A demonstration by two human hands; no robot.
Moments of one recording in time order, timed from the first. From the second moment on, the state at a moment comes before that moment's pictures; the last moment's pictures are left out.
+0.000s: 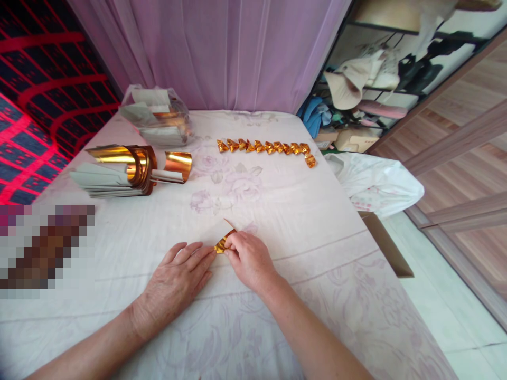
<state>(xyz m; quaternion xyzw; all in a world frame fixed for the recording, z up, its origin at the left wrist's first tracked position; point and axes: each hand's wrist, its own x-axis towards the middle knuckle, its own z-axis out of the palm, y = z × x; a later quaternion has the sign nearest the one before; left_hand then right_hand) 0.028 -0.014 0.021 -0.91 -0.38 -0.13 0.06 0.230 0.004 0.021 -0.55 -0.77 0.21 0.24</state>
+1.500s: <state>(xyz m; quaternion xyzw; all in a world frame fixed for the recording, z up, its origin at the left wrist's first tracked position) 0.007 -0.003 0.020 -0.90 -0.40 -0.13 -0.05 0.232 -0.003 0.016 -0.51 -0.84 0.08 0.18</state>
